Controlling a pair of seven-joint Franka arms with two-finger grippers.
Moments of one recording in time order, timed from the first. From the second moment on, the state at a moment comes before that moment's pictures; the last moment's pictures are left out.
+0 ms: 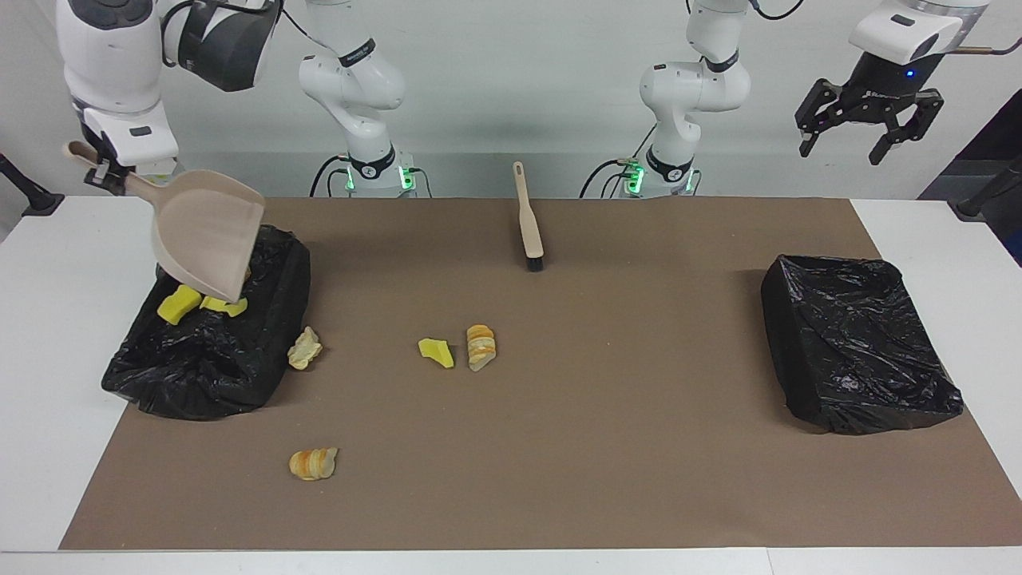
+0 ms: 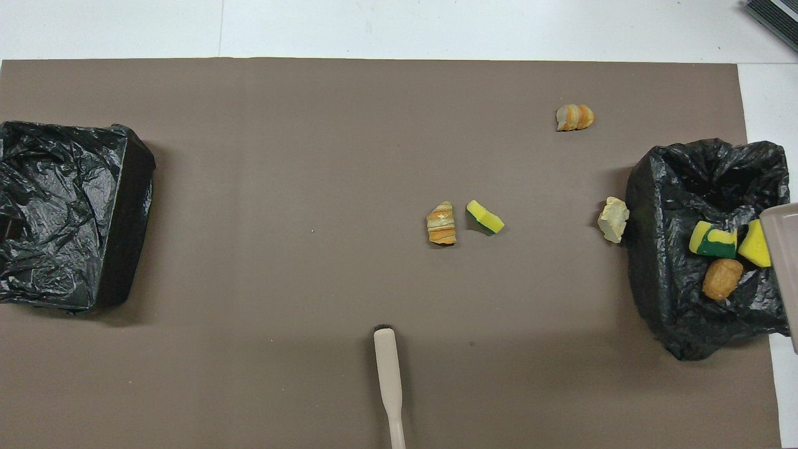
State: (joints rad) left arm -0.11 -0.05 0.04 -1.37 0.02 1.37 0.21; right arm -0.24 -0.07 0.09 -1.69 -0.50 1.56 -1.63
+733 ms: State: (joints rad) left arm -0.11 -0.05 0.04 -1.37 0.02 1.37 0.21; right arm 0.02 -0.09 0.10 -1.75 -0.20 1.57 -0.94
